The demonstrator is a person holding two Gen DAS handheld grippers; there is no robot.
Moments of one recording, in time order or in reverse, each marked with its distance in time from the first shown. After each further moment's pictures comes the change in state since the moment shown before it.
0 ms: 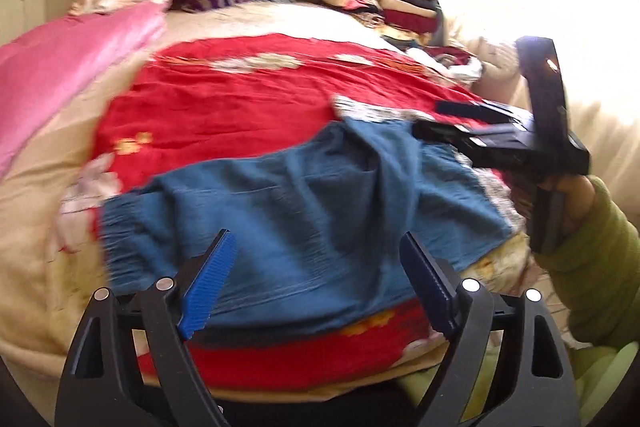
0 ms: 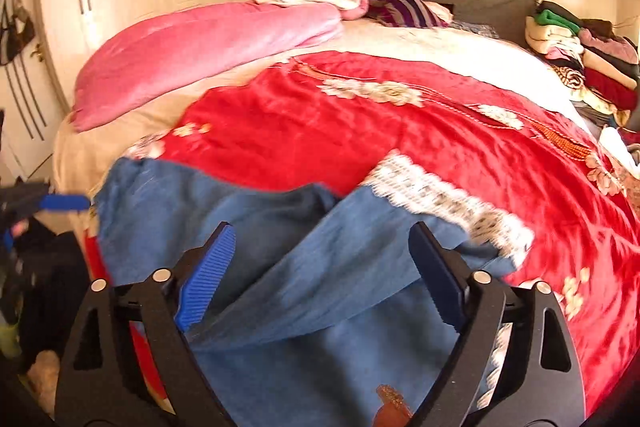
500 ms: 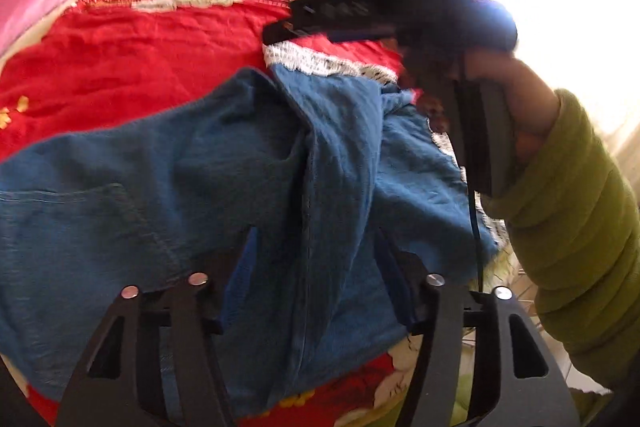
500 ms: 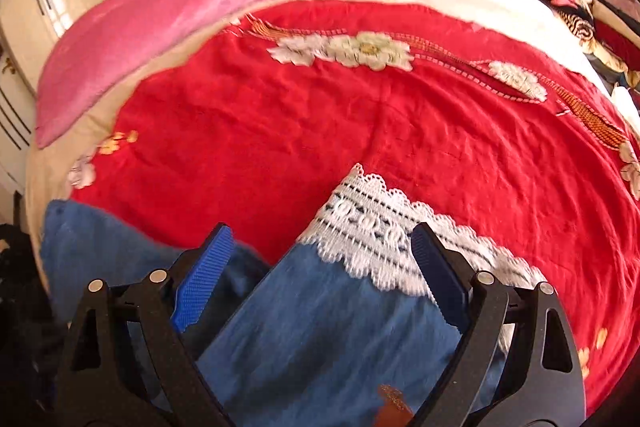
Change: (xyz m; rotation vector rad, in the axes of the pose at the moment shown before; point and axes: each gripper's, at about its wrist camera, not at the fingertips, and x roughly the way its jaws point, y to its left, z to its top) left arm 0.118 -0.041 0.012 -0.064 0.161 -0.152; right arm 0.117 -0.053 0.052 0.085 0.231 -0.018
